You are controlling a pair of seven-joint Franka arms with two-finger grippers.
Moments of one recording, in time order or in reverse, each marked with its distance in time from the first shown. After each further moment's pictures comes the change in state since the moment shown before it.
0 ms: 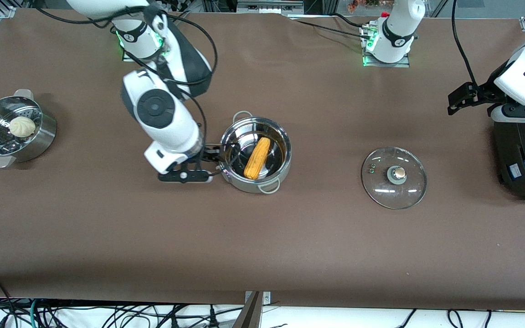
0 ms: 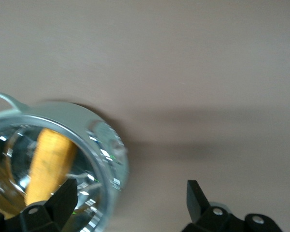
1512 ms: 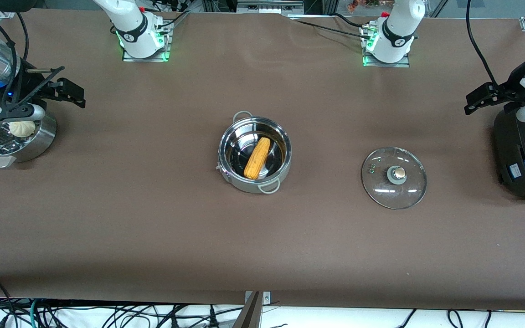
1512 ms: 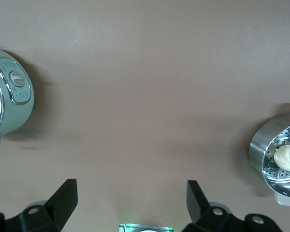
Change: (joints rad) left arm 0.064 -0.003 0.001 0.011 0.002 -0.018 -0.003; right arm -0.414 -0.482 0.006 -0.240 0.048 -0.290 -0.474
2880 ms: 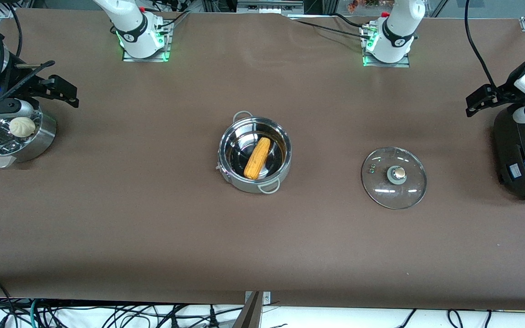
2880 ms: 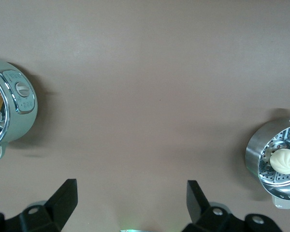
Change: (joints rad) left arm 0.003 0.003 -0.012 0.001 0.057 0.017 0.000; right arm -0.013 0.000 0.003 0.041 -0.001 -0.002 0.007
